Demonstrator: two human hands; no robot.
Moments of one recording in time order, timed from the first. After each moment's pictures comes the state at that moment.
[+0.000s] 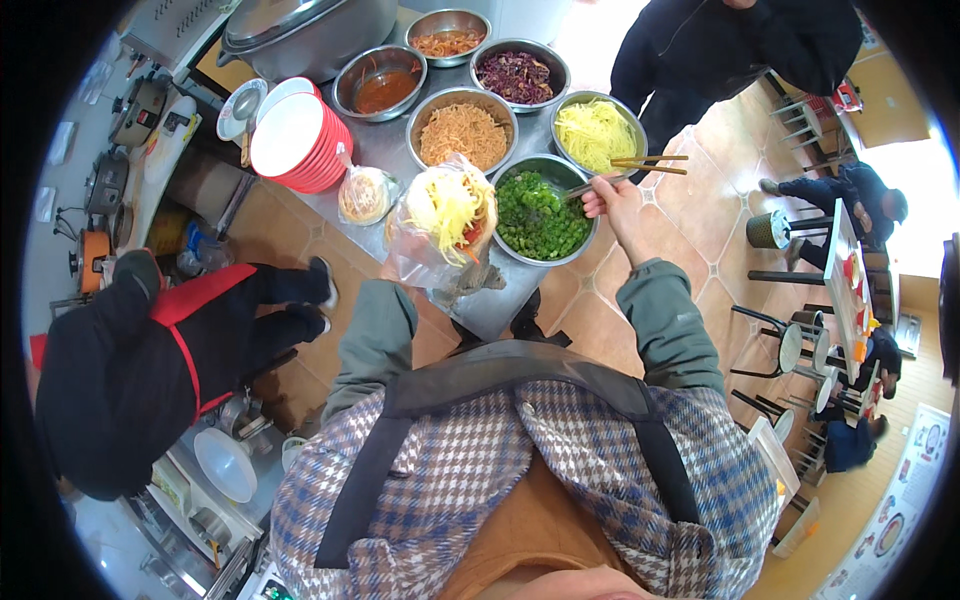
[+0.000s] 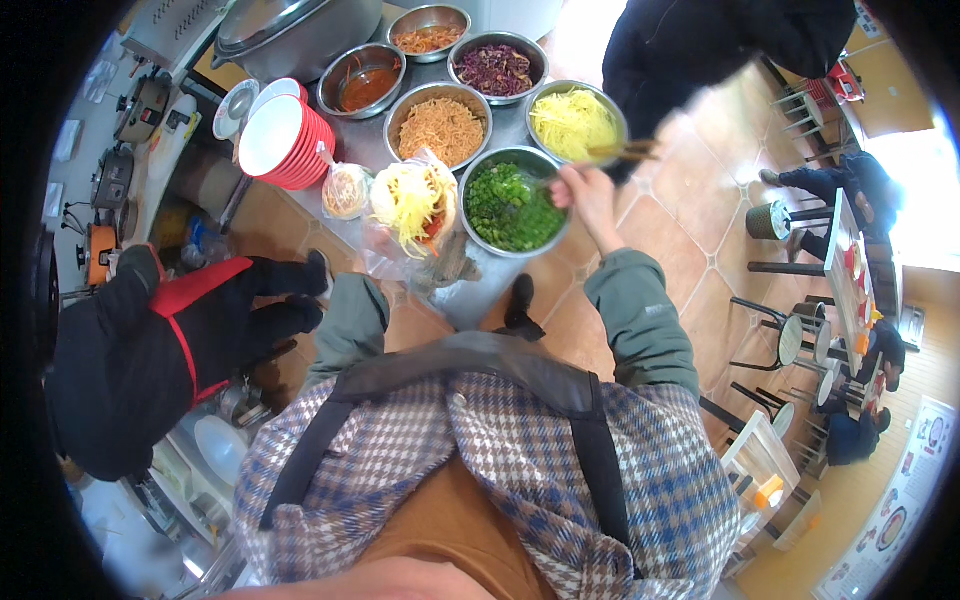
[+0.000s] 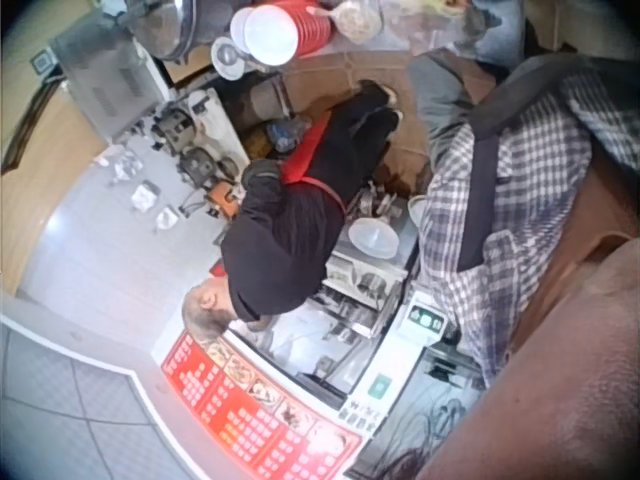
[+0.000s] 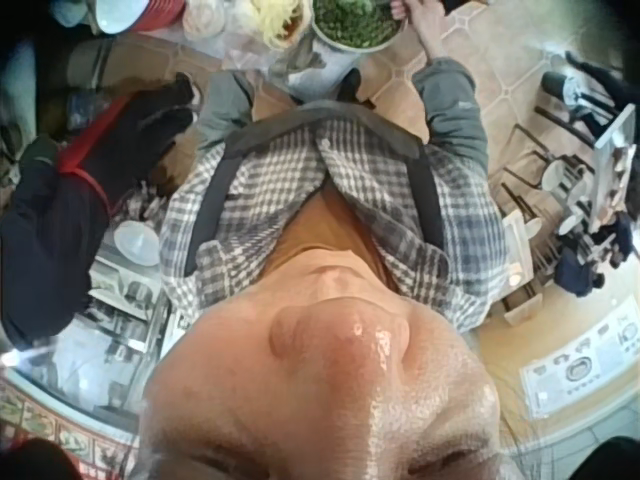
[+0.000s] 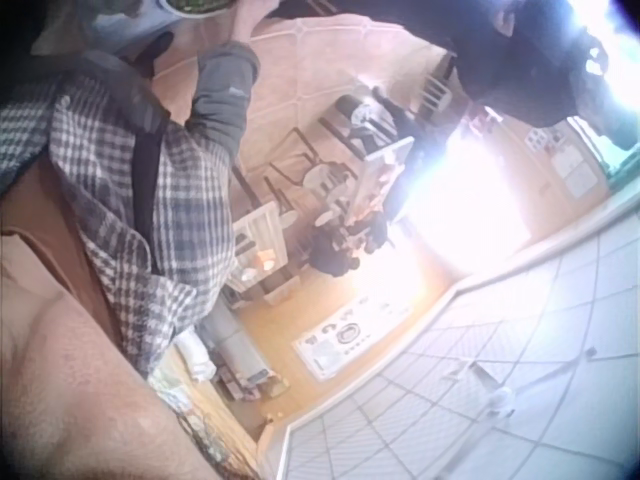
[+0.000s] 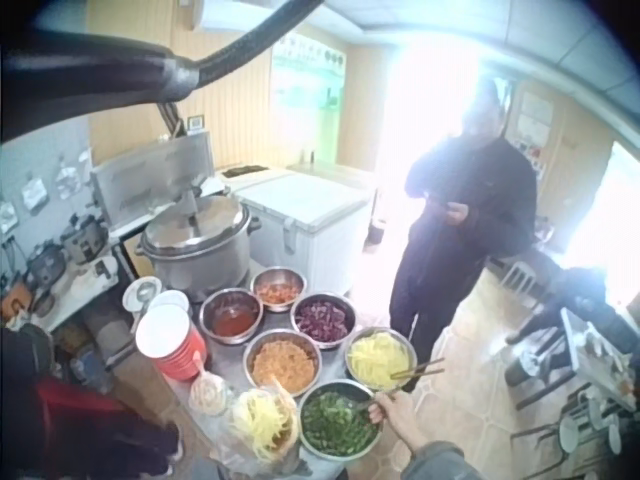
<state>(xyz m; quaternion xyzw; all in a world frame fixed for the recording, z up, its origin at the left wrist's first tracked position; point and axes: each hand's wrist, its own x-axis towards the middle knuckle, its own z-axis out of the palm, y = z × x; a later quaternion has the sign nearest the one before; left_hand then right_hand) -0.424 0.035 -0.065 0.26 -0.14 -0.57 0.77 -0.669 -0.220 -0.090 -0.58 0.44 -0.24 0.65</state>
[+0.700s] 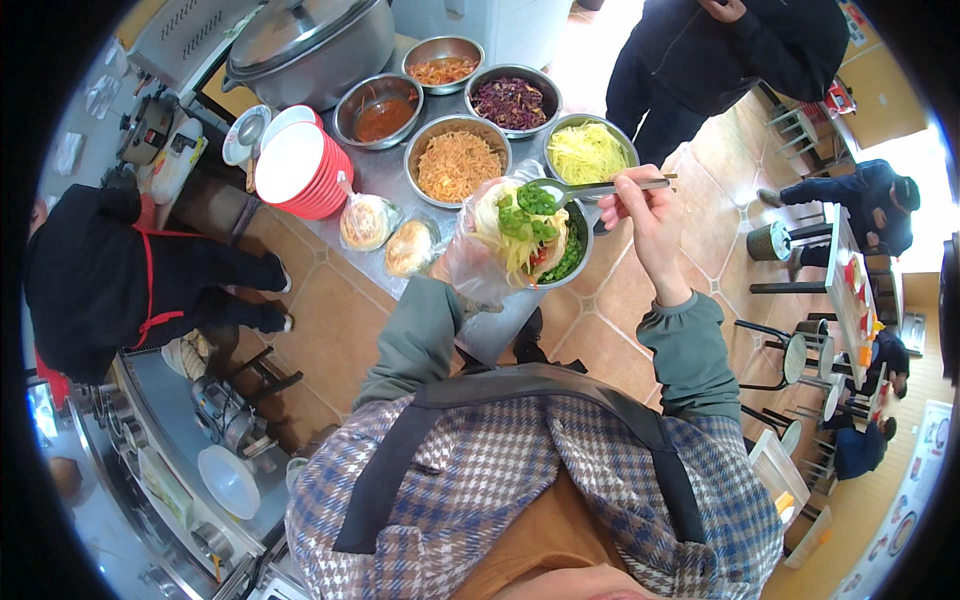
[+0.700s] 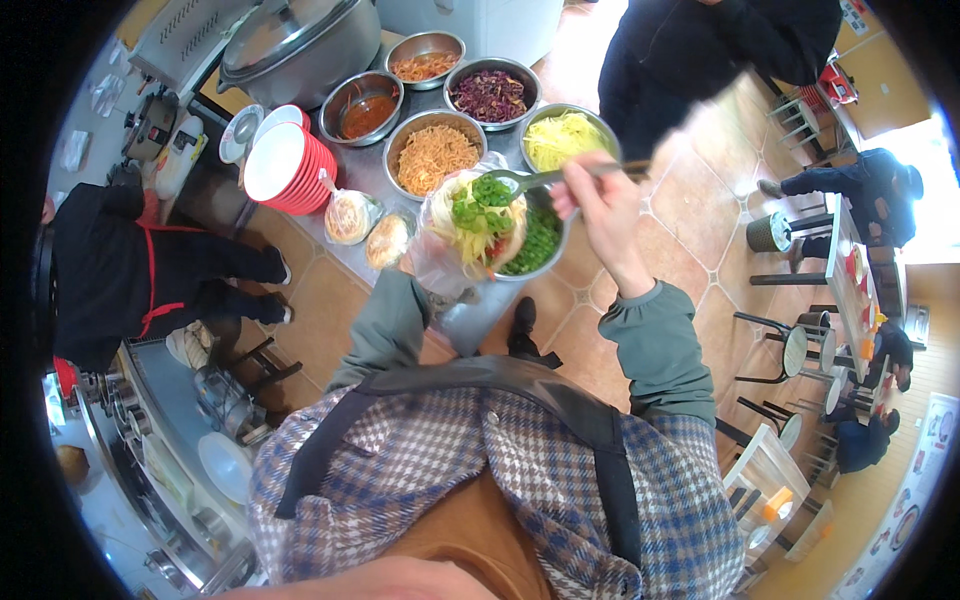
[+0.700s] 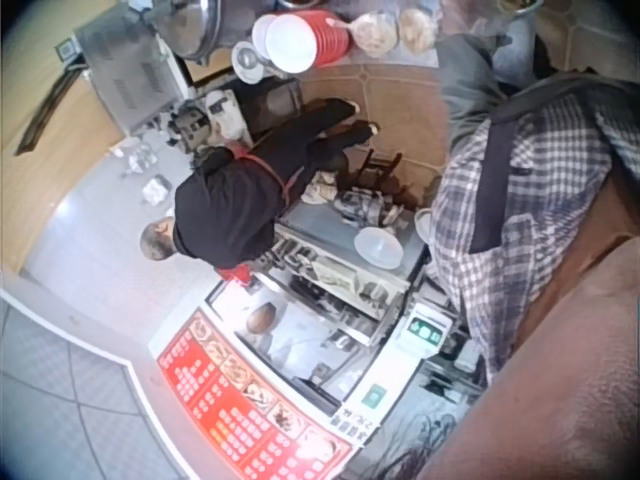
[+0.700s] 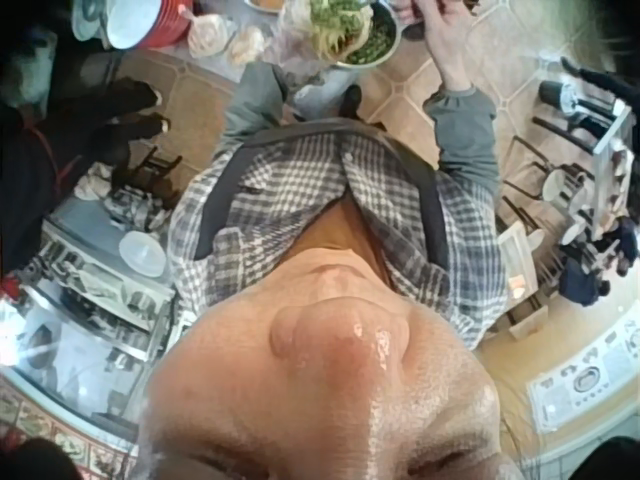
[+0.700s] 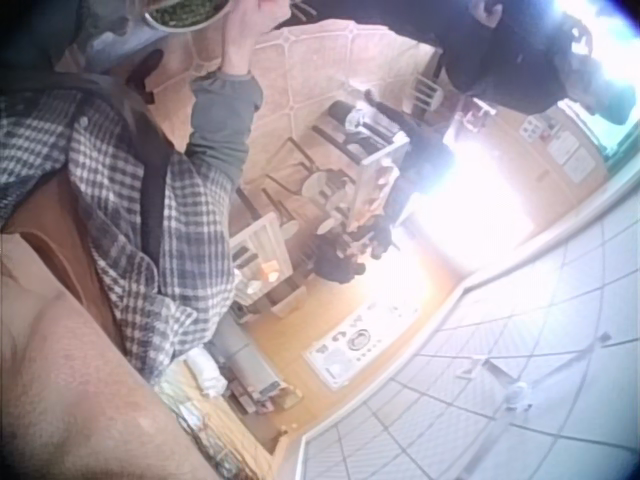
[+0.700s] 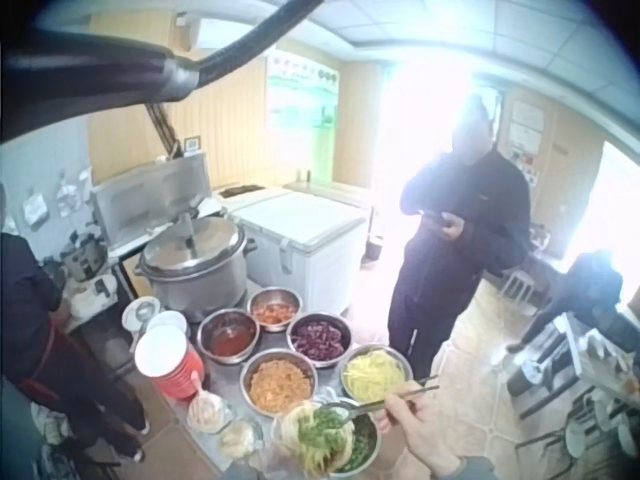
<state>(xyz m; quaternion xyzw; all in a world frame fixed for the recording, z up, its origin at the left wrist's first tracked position) -0.487 -0.036 -0.024 0.16 -0.09 -0.67 0.72 -0.671 -0.183 0.055 -0.65 0.25 -0.36 0.62</state>
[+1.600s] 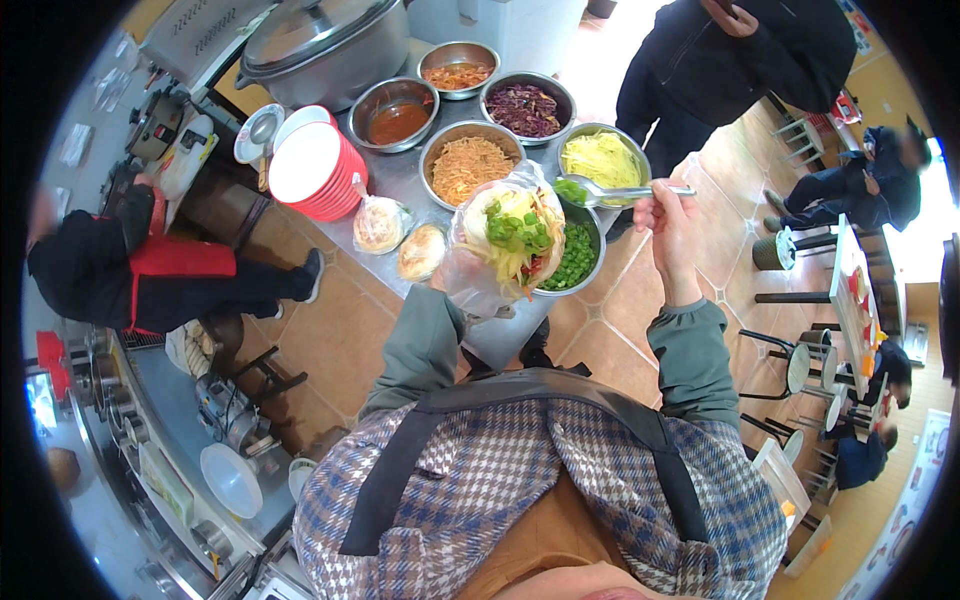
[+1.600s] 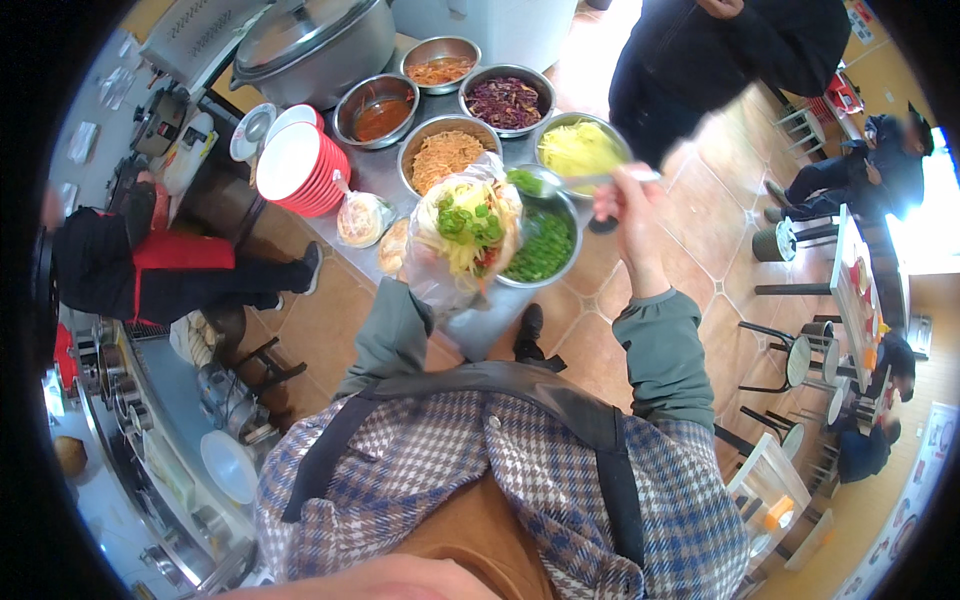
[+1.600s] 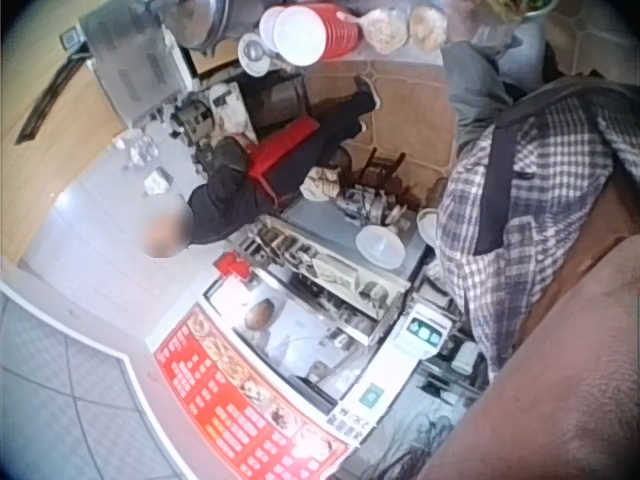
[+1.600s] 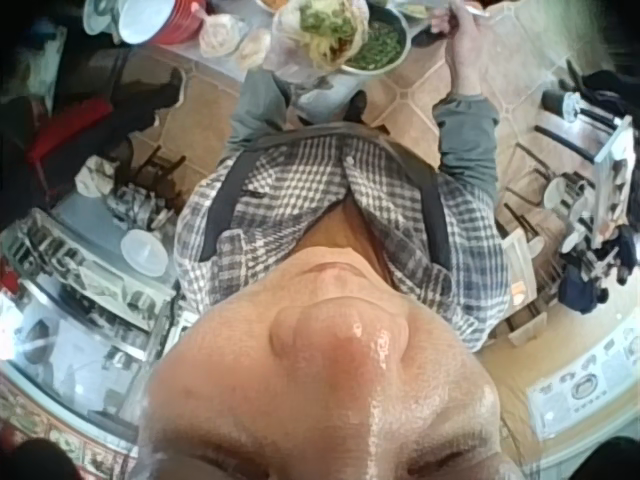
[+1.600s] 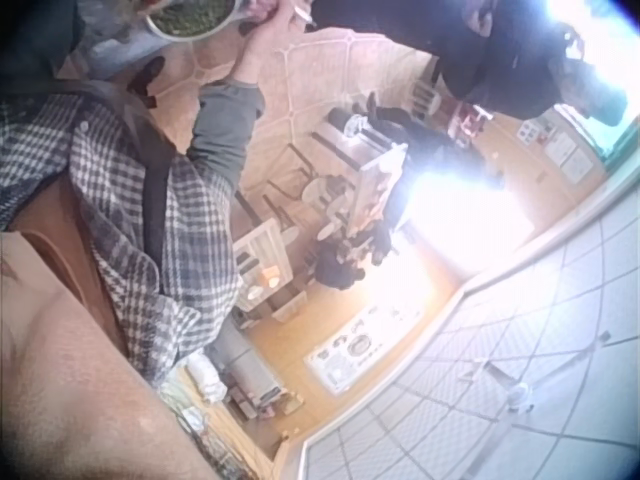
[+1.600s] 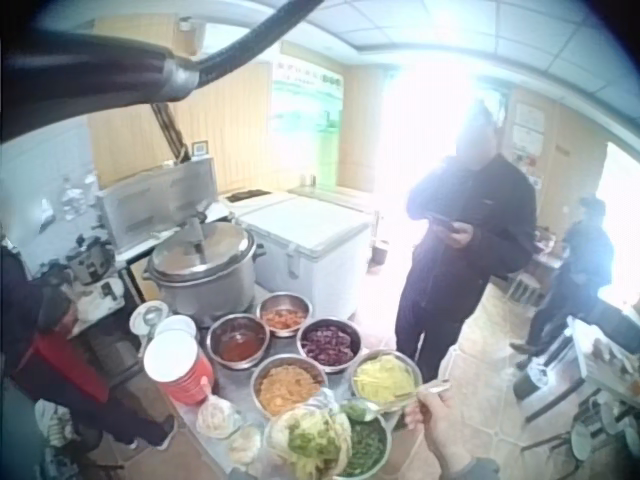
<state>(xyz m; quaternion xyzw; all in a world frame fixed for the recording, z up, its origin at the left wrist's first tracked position) -0.462 -0.021 -0.032 0.23 -0.22 -0.57 0.76 -0.686 -0.212 0.021 -0.51 0.28 -0.40 0.70</state>
